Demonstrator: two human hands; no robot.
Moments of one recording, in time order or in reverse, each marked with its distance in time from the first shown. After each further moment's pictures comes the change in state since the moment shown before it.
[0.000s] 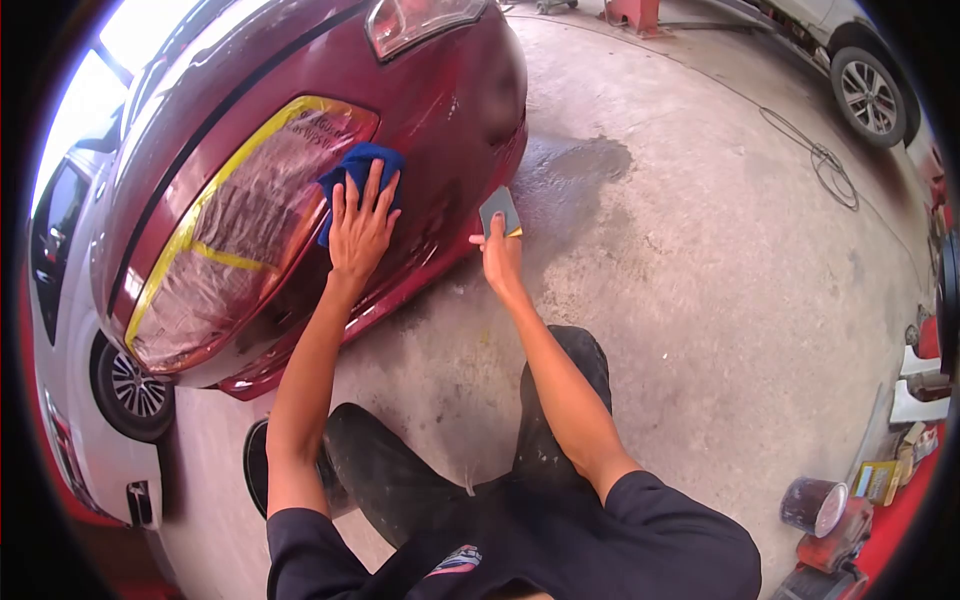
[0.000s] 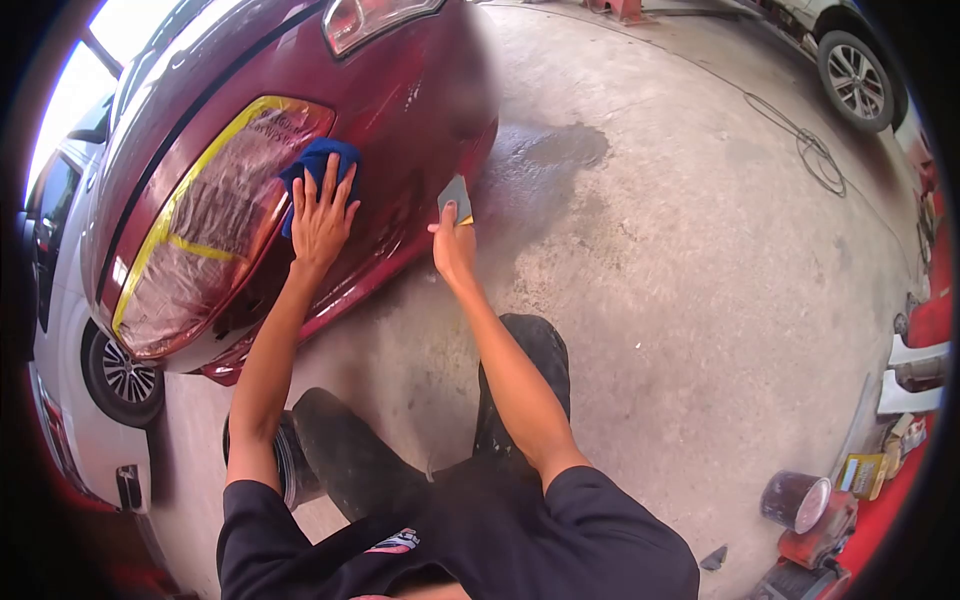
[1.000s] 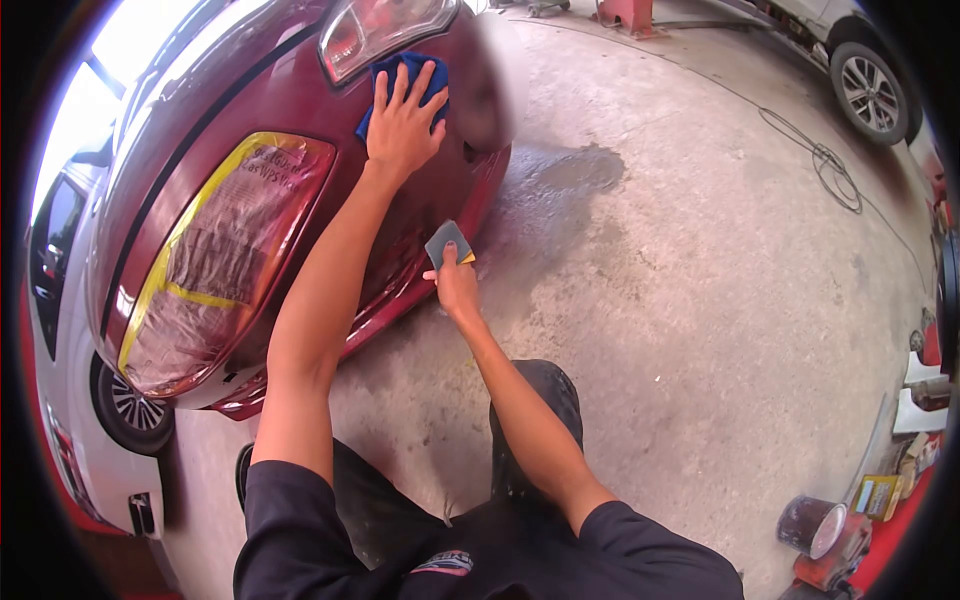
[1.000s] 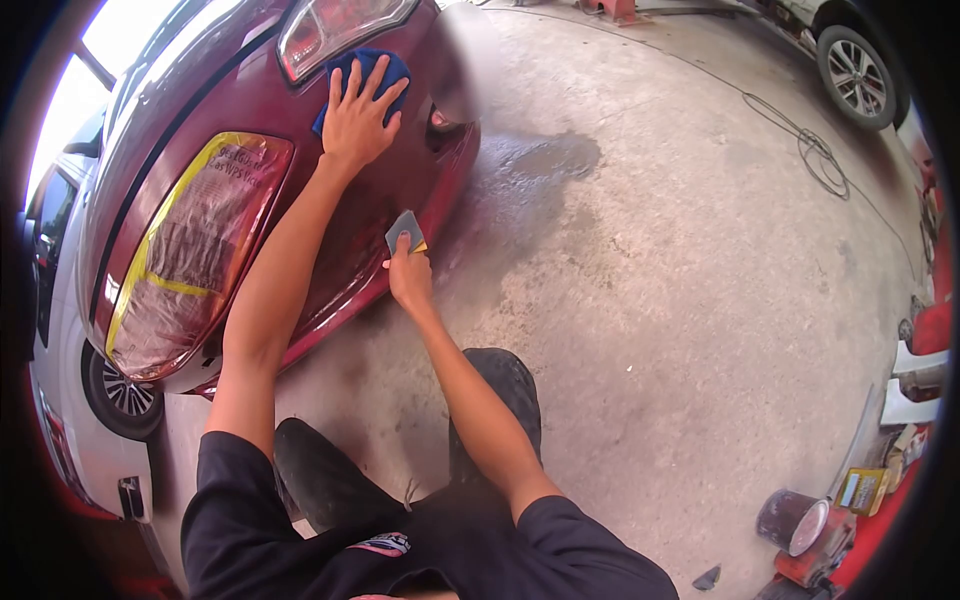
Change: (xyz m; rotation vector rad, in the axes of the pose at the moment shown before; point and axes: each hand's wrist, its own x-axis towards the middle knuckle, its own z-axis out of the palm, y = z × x) left_hand 0.209 0.052 0.051 -0.041 0.077 0.078; right_hand 0.000 0.000 0.024 -0.059 -0.089 0.170
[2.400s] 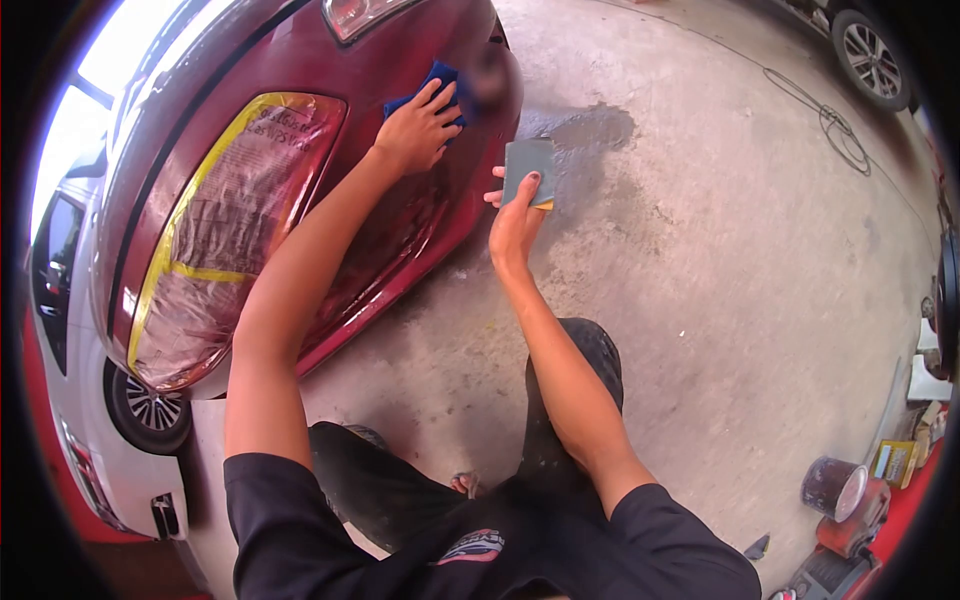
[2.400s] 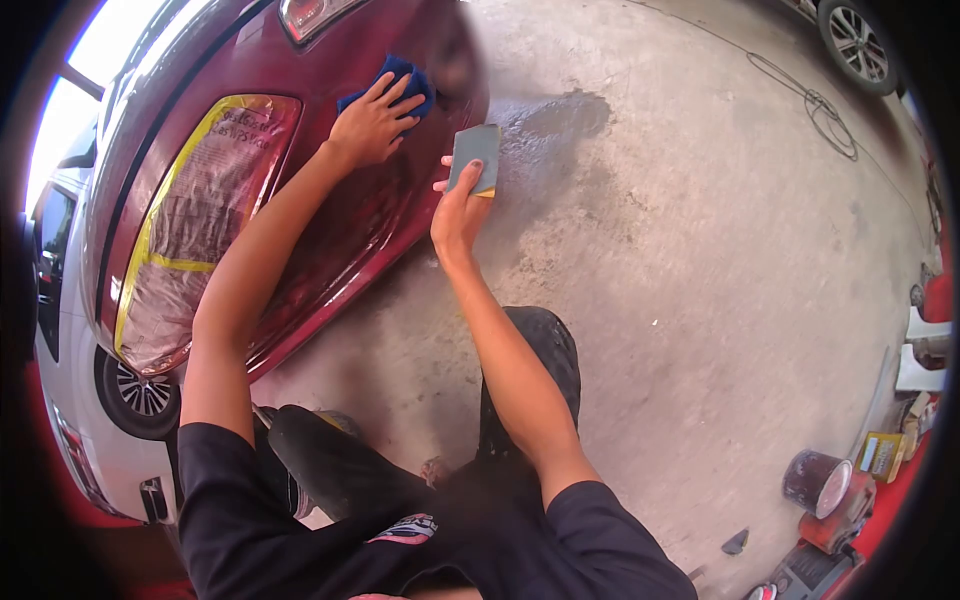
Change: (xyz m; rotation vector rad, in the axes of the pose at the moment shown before) left_hand -0.055 -0.006 -0.008 0.070 -0.427 0.630; right_hand -0.035 -0.066 -0.034 0.519 0.383 -0.445
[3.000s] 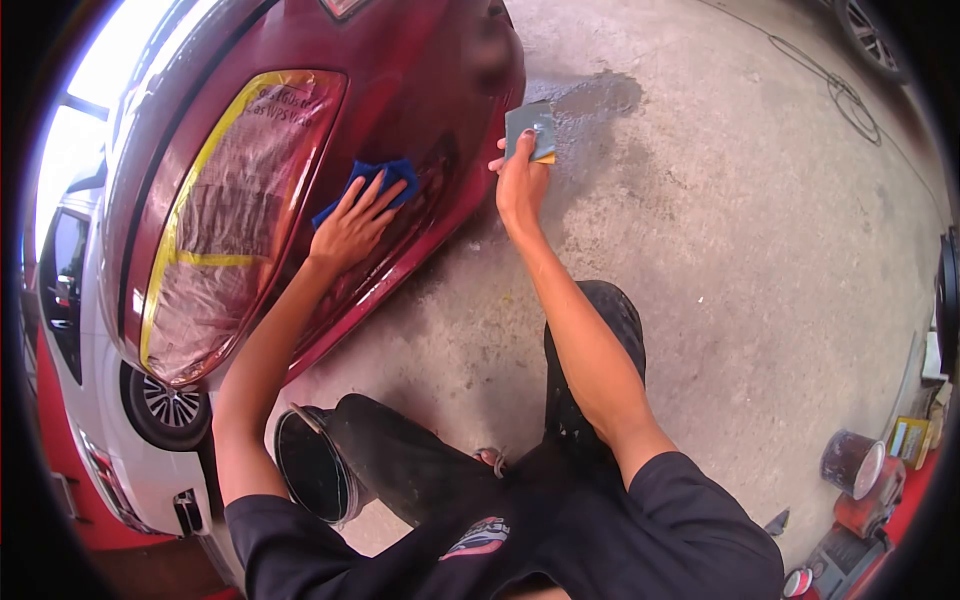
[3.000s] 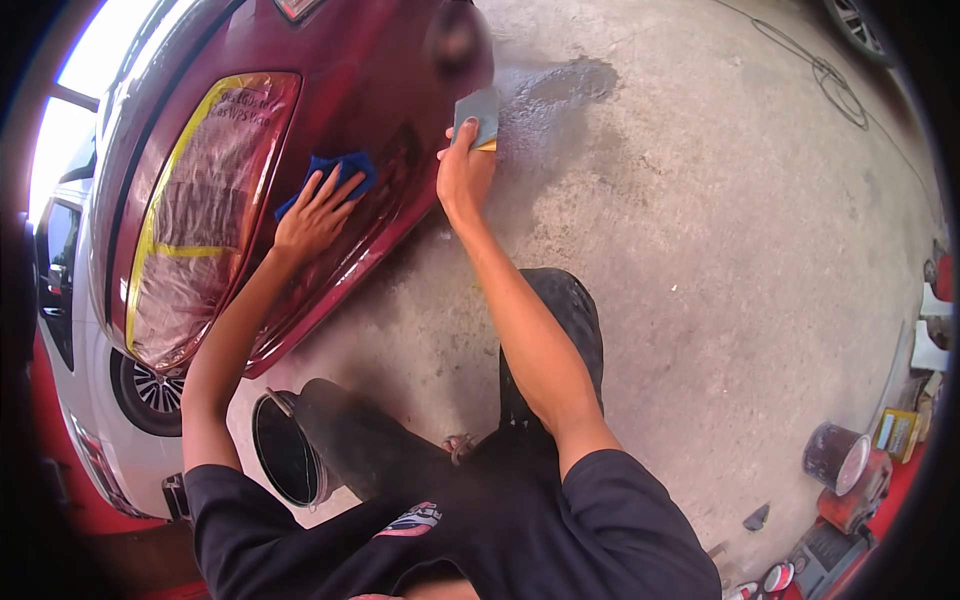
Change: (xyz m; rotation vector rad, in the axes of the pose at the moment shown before) left_hand -0.198 0.070 0.052 -0.019 0.068 -0.022; right_hand 0.002 0.002 0.003 -0.124 0.002 0.136
